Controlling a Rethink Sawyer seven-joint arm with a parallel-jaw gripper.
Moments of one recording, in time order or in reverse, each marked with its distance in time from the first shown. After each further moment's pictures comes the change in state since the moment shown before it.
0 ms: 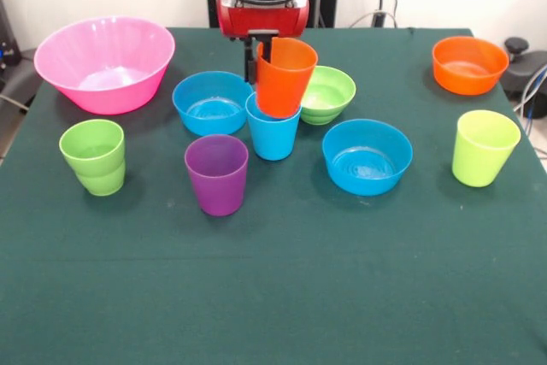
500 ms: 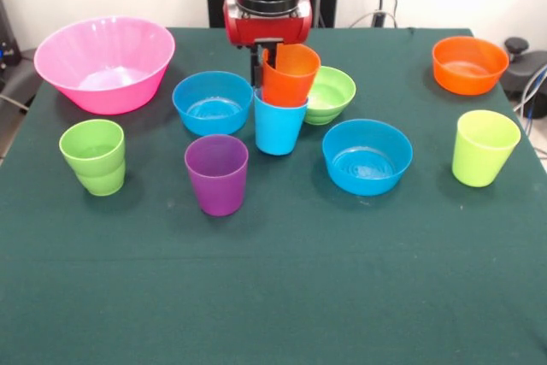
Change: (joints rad) arm 0.000 0.041 0.000 0.013 -0.015 -0.010 0.000
